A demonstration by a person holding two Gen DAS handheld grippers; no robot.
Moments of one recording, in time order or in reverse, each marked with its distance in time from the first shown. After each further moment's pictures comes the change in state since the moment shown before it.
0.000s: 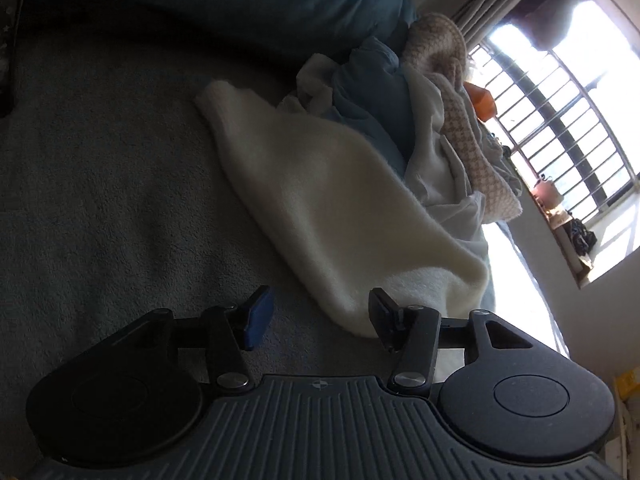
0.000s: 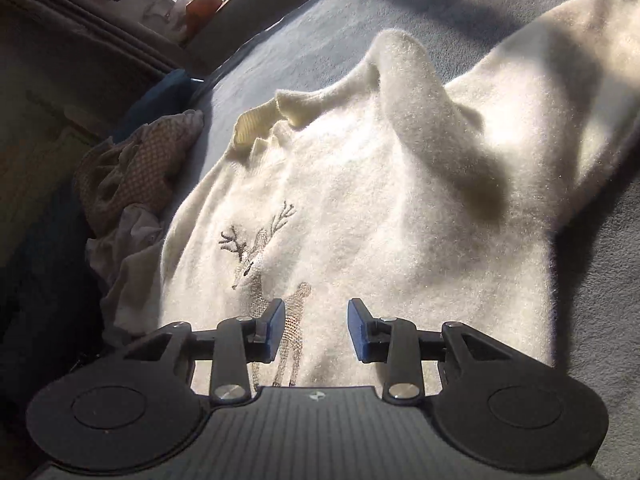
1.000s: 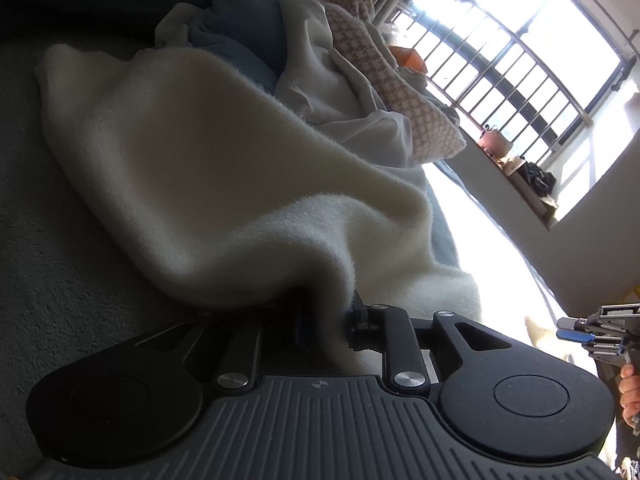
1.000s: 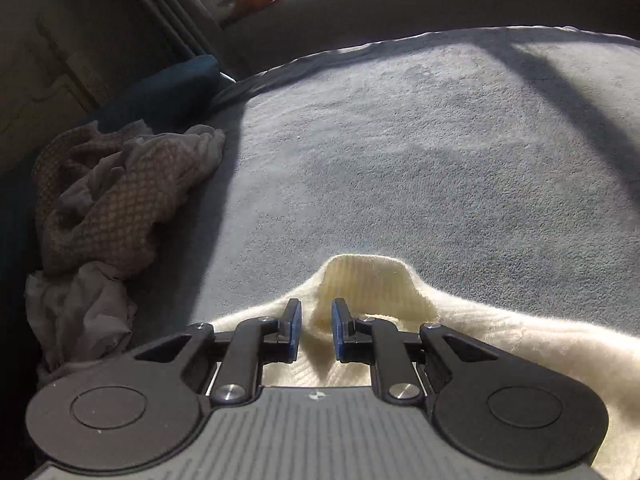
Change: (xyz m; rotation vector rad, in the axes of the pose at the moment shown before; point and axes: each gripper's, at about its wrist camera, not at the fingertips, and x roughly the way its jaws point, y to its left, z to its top) left arm 0.061 -0.067 -0.057 0.251 0.028 -0.152; right arm 0.158 0.126 0.171 -0.324 -0.024 -0.116
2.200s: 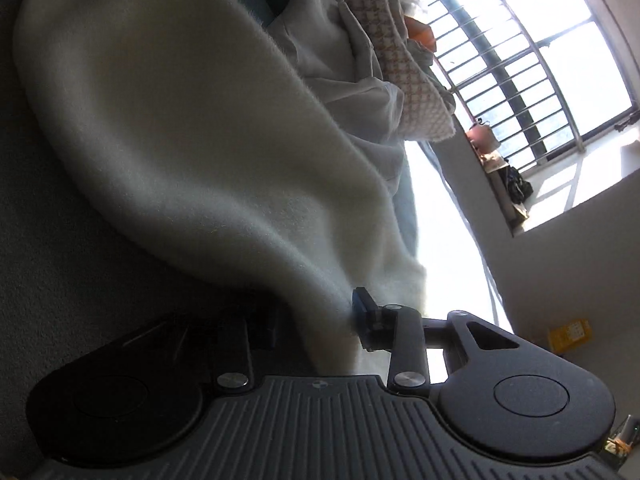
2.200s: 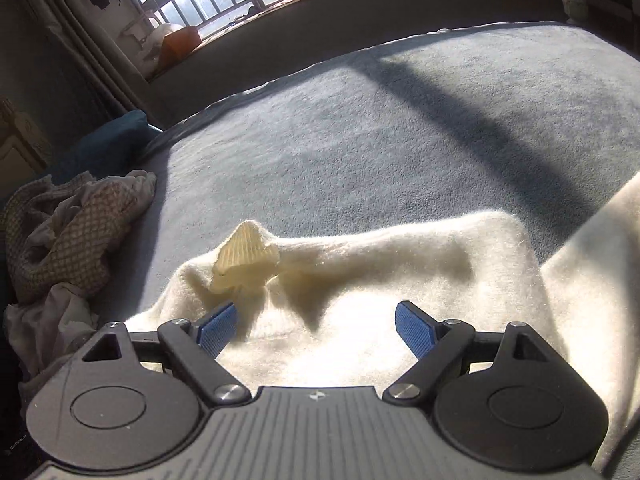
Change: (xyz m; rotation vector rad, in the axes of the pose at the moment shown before) left arm 0.031 0.003 0.009 -0.214 0.154 -0.107; right arm -0.088 -0.041 -0.071 0.183 -0.160 -0.182
